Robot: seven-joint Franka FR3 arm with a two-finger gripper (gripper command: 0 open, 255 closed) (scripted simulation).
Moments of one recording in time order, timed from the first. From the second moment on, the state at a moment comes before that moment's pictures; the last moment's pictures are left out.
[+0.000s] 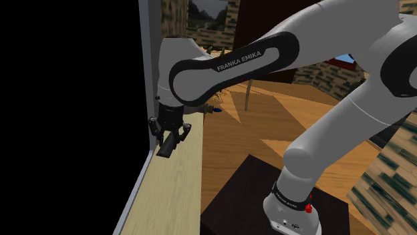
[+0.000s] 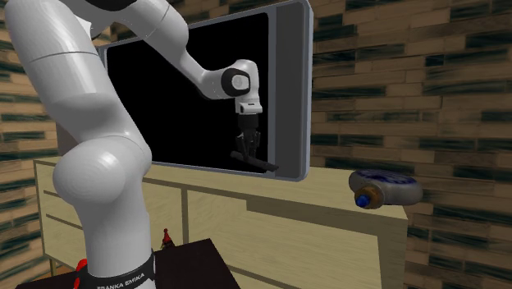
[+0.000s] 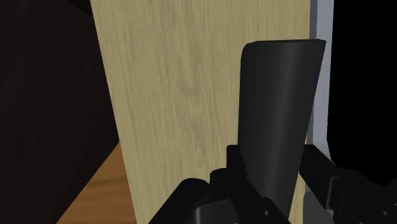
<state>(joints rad) -0.22 -0.35 0.72 -2.36 0.30 2.15 1.33</state>
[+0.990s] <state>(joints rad) -0.22 -0.42 0.66 -2.20 0.30 1.93 1.32</state>
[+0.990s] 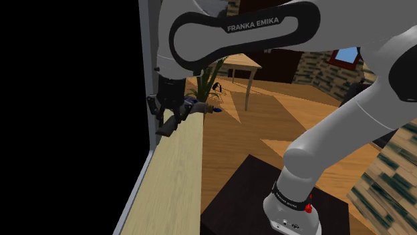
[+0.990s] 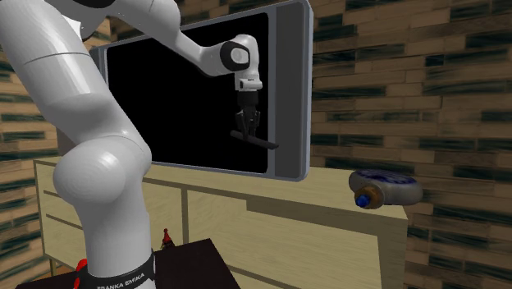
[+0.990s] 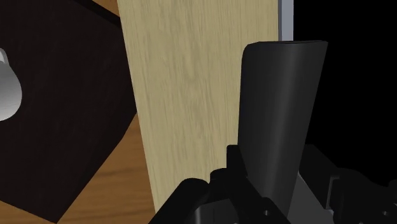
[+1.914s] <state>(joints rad) -0.24 -0.41 0.61 -2.05 0.27 1.77 1.31</state>
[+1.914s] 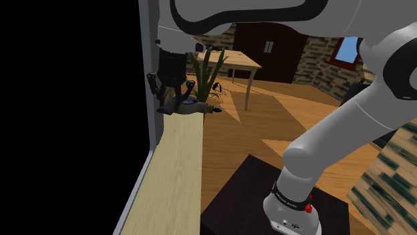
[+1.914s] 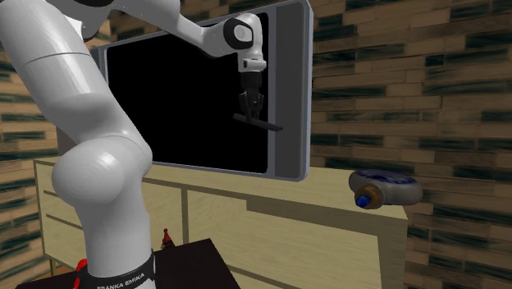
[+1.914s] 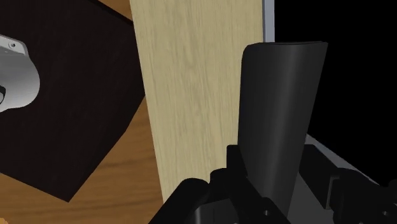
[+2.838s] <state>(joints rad) -0.35 -0.33 0.42 -2.03 0.67 1.59 0.99</state>
